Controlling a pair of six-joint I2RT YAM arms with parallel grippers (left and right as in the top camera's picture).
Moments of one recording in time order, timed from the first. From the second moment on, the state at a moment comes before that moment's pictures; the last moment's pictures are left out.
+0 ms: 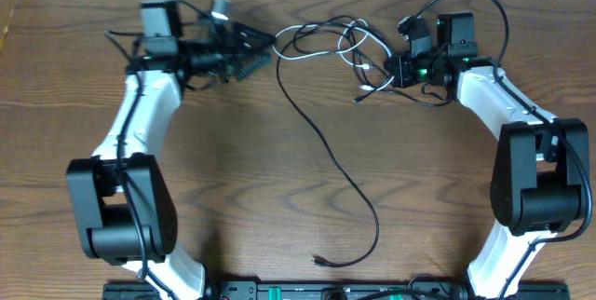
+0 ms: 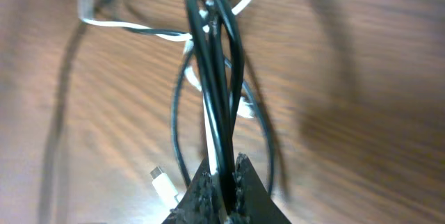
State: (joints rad) left arm 0.03 1.83 1.33 -0.32 1.17 -0.72; right arm 0.10 1.99 1.31 -0.25 -0.55 -0.04
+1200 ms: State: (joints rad) left arm -0.16 1.92 1.33 -0.46 0.38 -0.71; right arm 0.21 1.99 1.31 -0.04 -1.12 0.13
